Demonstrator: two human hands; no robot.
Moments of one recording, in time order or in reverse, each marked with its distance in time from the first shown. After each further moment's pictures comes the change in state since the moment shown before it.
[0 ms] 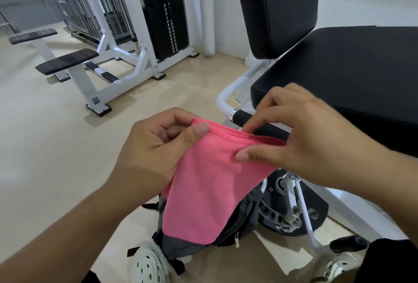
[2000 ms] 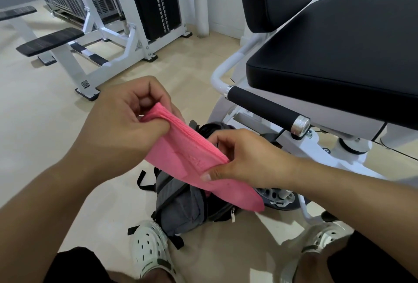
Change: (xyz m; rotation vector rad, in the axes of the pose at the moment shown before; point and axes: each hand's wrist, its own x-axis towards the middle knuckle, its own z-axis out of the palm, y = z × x) left_hand 0.001 0.005 -0.027 0.225 -0.126 0.083; right_hand 0.004 0.013 0.107 0.542 -0.316 0.148
